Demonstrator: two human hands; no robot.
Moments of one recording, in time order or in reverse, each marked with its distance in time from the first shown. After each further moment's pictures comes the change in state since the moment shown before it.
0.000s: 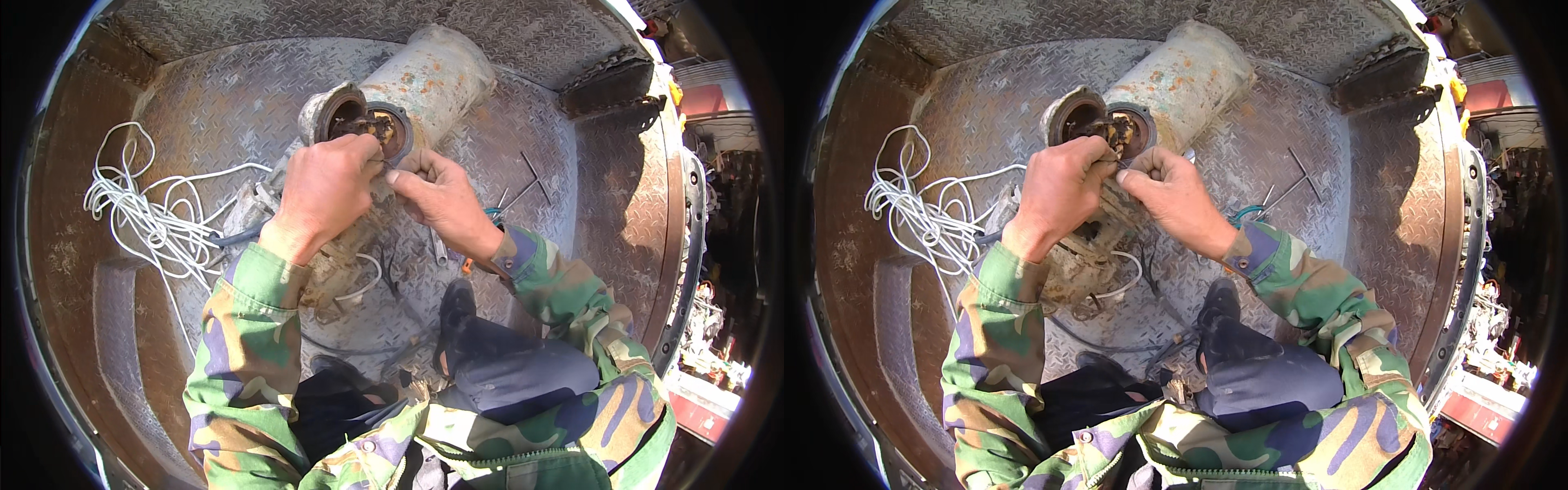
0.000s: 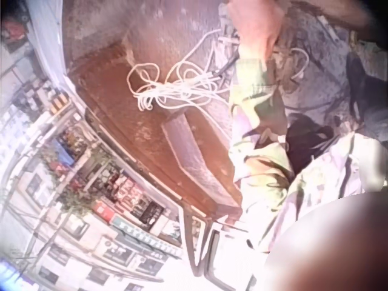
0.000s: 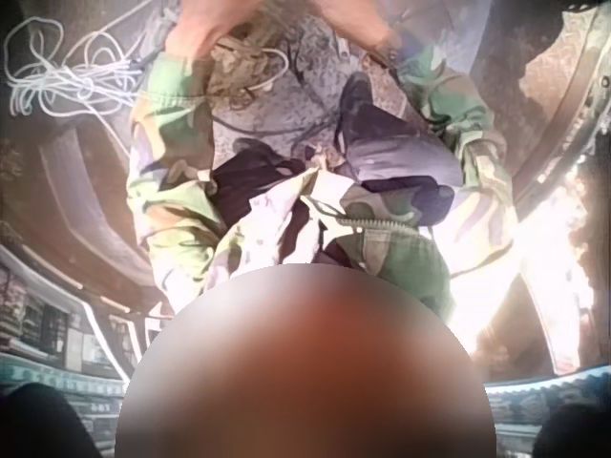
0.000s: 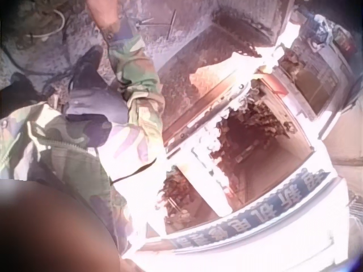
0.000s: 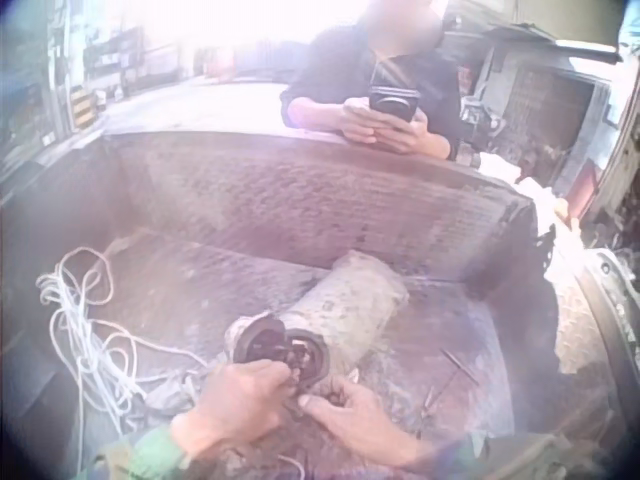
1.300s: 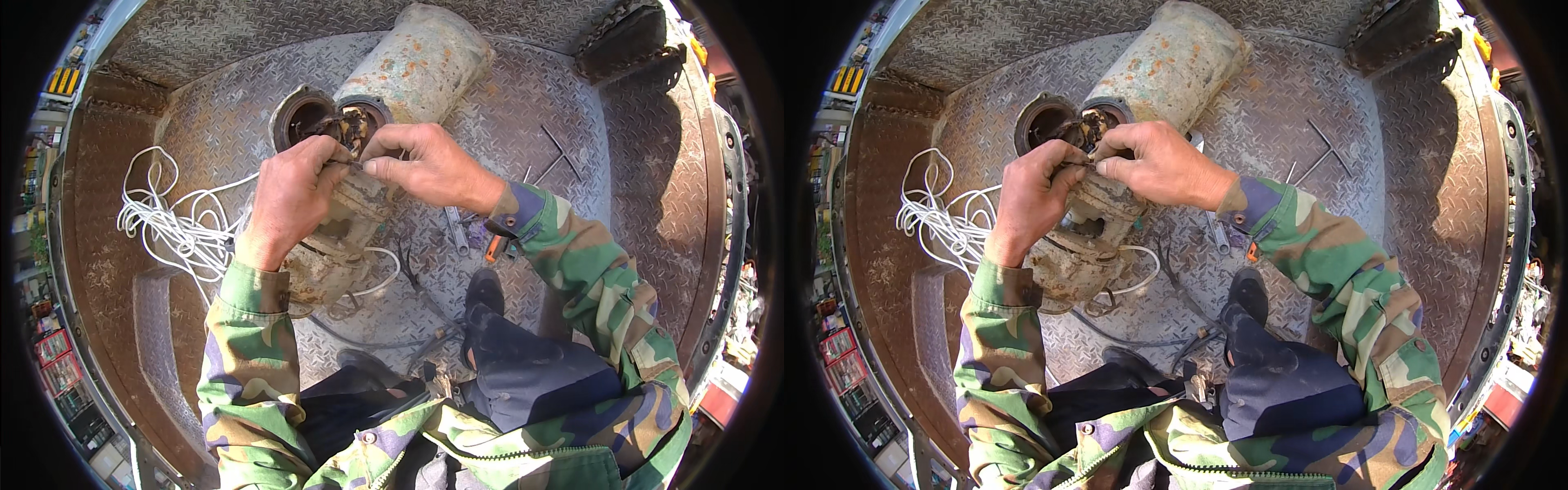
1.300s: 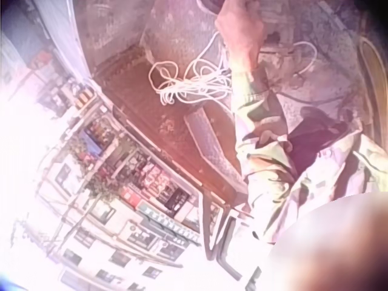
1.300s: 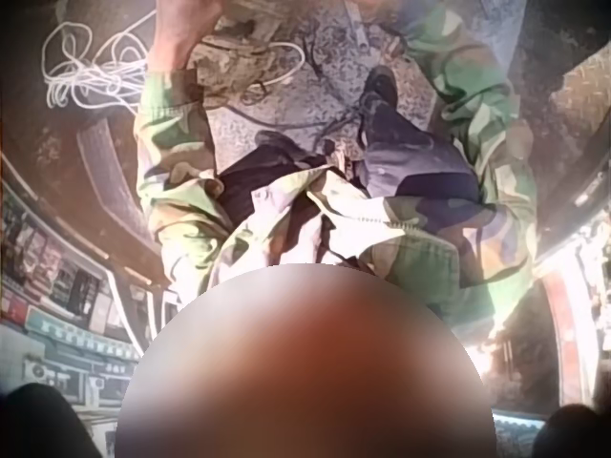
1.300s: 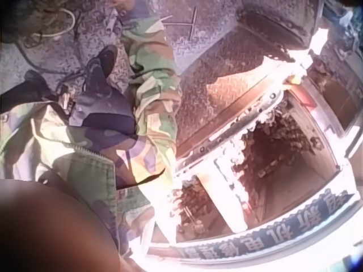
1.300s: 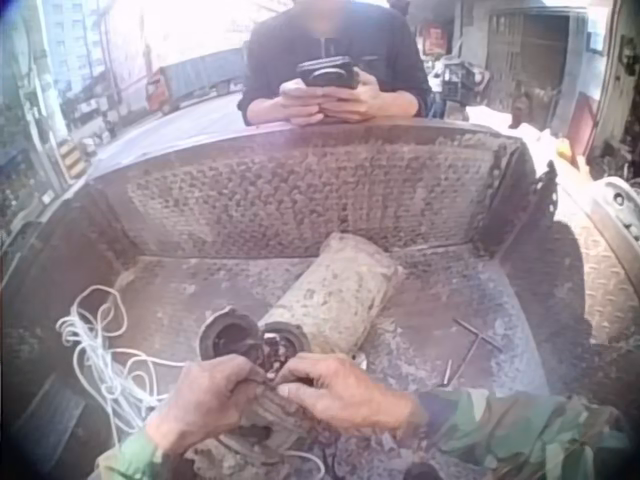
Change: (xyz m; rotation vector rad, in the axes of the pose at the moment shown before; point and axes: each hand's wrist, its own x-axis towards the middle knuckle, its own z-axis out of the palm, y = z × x) left_hand 0.001 0.003 -0.016 0.017 -0.152 -0.086; right_hand 0.038 0.003 -0.033 -0.405 -0.240 -0.445
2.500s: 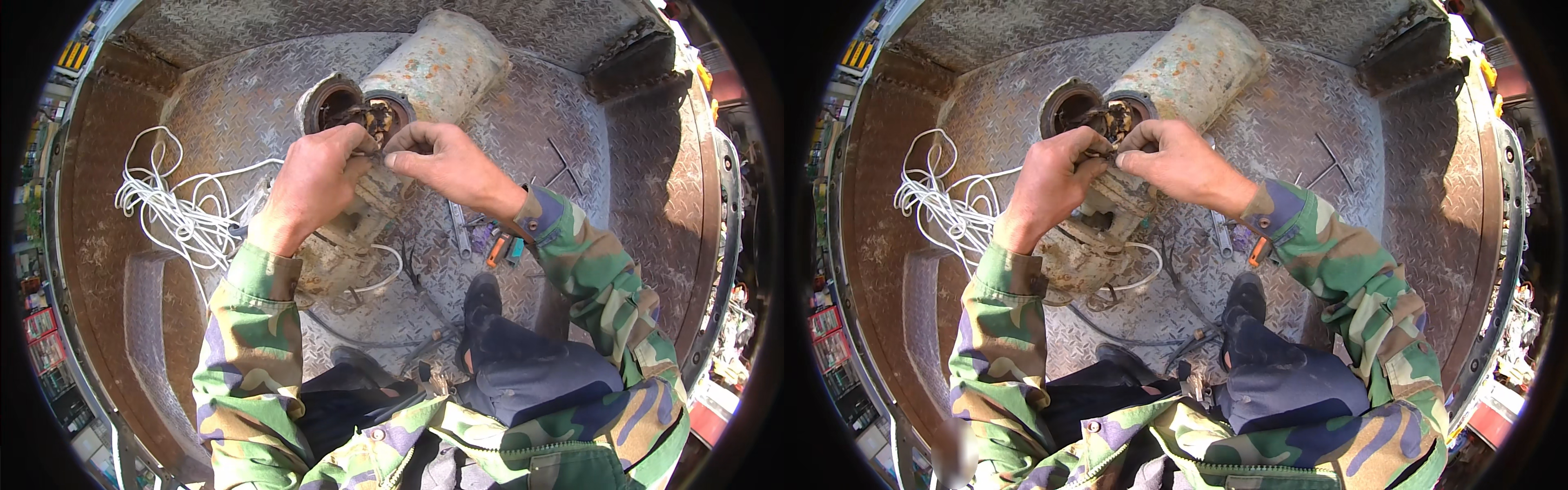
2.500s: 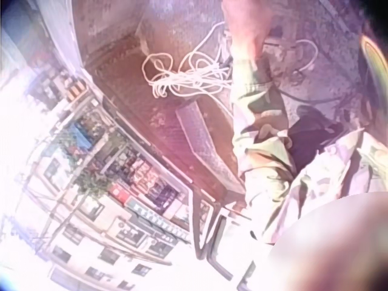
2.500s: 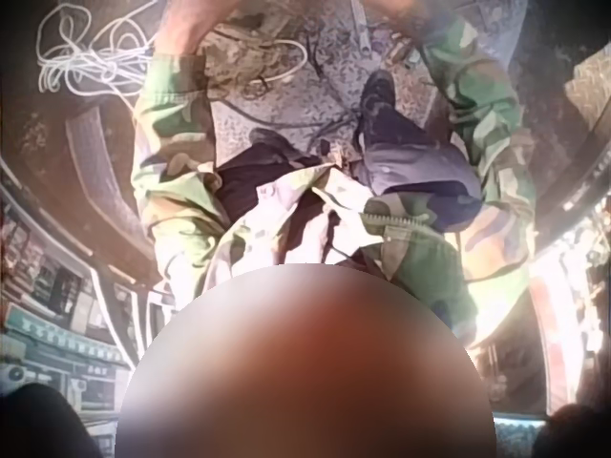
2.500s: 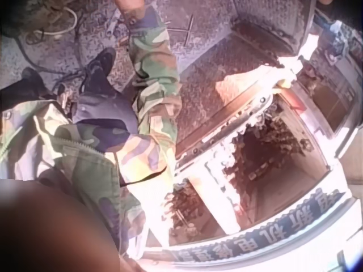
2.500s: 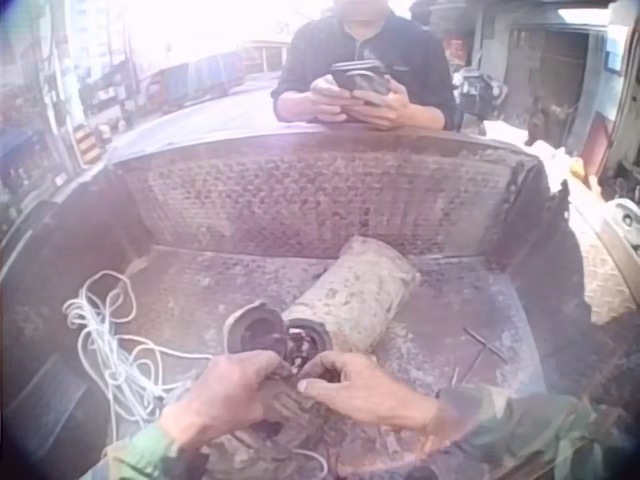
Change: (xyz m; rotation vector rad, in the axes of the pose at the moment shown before) left_hand 0.001 -0.002 0.001 -0.071 -0.044 -0.007; right_hand -0.003 -0.016 0.007 0.151 0.051 0.273
